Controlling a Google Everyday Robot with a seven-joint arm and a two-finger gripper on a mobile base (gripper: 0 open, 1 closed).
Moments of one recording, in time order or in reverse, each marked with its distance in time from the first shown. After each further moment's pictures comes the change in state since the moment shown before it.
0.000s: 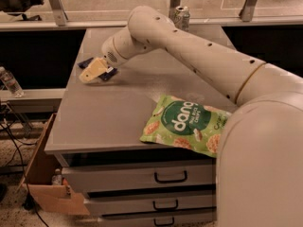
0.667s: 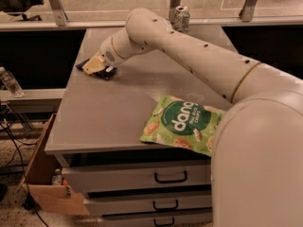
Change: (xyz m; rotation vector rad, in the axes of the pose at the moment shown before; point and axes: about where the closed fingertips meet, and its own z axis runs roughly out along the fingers) arm -0.006 -0.009 0.011 0.027 -0.026 0.035
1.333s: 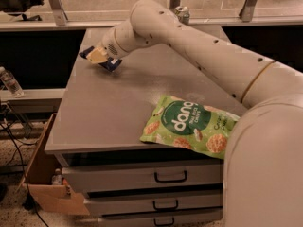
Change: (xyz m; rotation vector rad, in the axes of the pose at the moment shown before) arm -0.022 -0.002 -0.028 0.031 -0.039 -0.052
